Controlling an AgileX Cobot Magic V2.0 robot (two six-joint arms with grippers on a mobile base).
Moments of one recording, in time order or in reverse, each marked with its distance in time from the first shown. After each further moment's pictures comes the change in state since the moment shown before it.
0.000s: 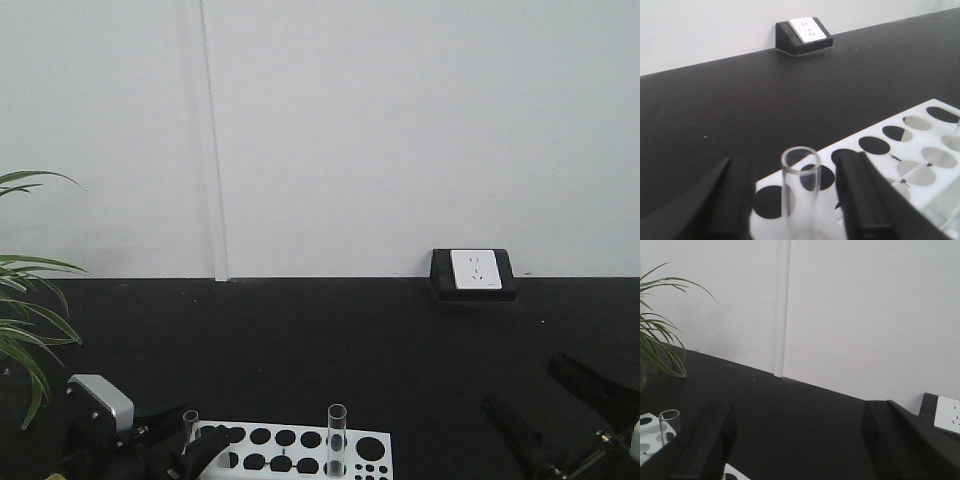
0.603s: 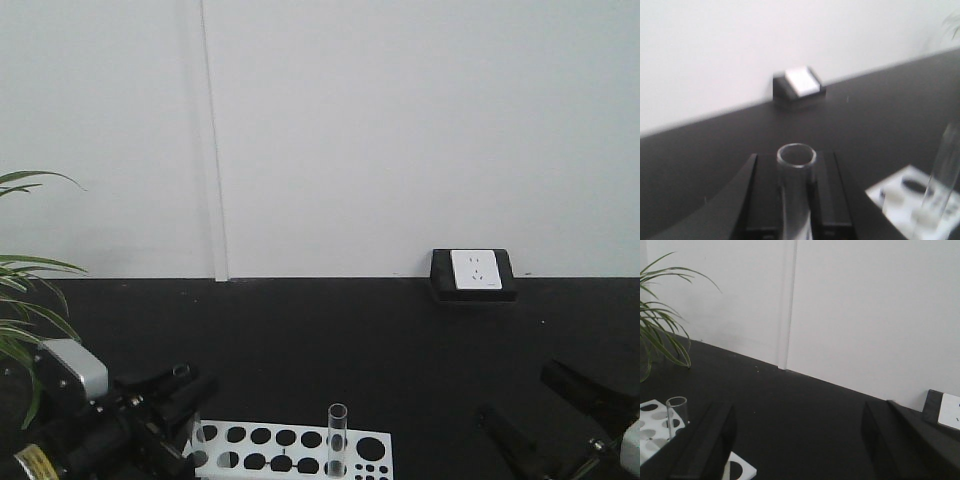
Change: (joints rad) left arm -0.003 -0.190 -0.001 -0.008 -0.017 -0.060; right arm 0.000 0.000 0.000 -0.048 0.026 -0.001
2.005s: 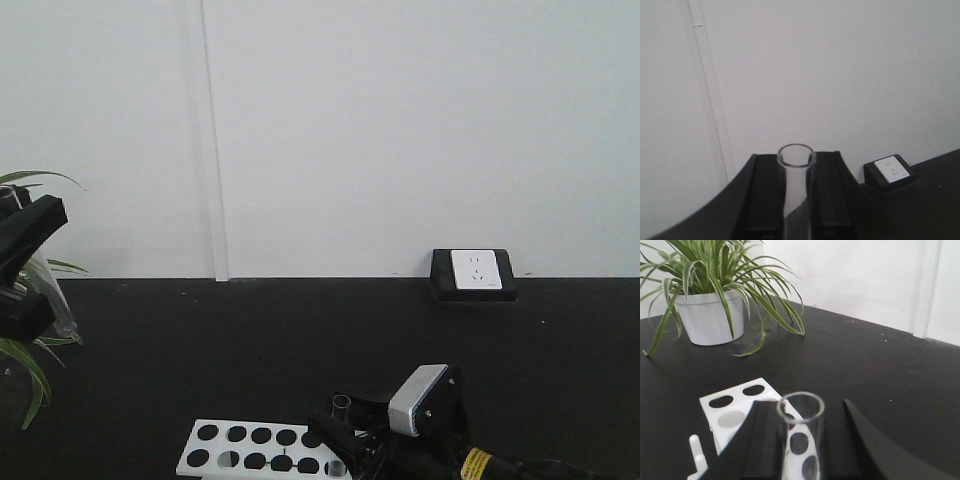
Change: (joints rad) left arm 0.000 -0.638 -0.198 0.026 0.722 -0.141; right arm 0.343 0.624 -0.413 -0.024 -0.101 0.071
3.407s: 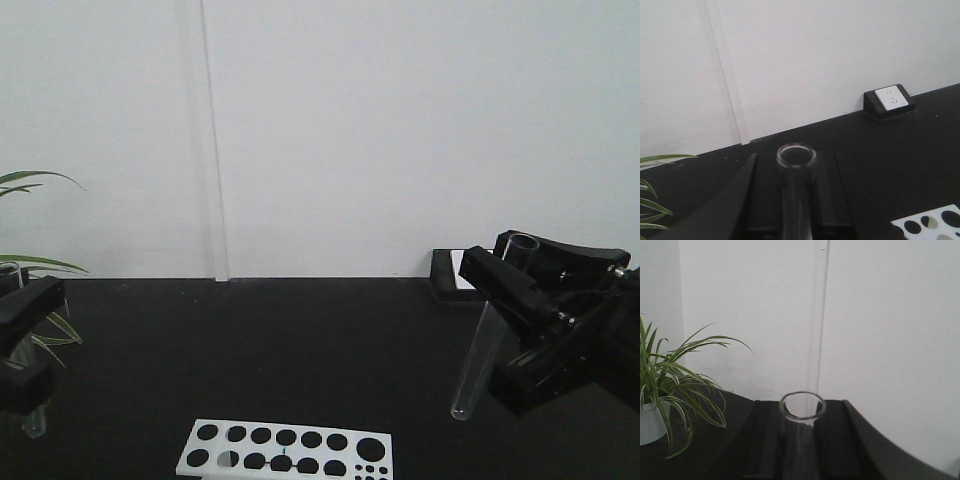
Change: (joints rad) left arm -0.186 -0.093 0.000 -0.030 0.449 -0.001; right arm -0.001 -0.869 0.005 -0.028 0.705 0.243
